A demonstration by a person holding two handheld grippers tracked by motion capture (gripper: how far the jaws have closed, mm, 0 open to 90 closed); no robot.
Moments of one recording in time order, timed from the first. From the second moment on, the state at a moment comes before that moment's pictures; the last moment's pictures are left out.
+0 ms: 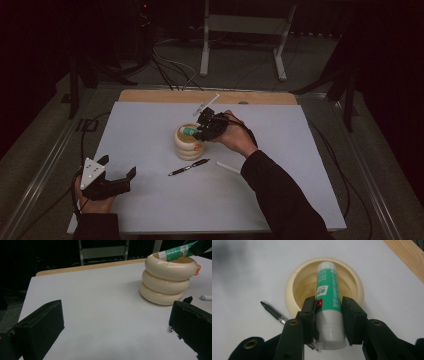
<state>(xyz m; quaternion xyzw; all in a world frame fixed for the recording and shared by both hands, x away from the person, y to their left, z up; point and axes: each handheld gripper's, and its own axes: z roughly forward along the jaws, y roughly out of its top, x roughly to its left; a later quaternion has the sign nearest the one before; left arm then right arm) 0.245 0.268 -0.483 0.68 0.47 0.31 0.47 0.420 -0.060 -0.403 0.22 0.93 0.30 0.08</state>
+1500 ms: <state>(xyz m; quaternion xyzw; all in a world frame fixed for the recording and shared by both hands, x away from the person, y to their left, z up) 0.244 0.268 -0.483 0.68 0.47 0.31 0.47 0.427 -0.047 -0.412 0.25 0.90 0.34 0.06</state>
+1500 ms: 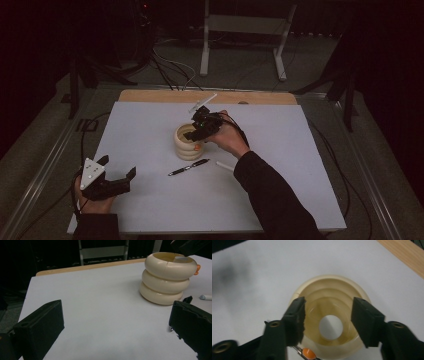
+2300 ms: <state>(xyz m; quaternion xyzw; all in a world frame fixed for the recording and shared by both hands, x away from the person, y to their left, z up) 0.245 0.268 -0.484 0.68 0.47 0.31 0.47 0.420 -0.071 -0.399 0.28 0.88 0.36 0.11</state>
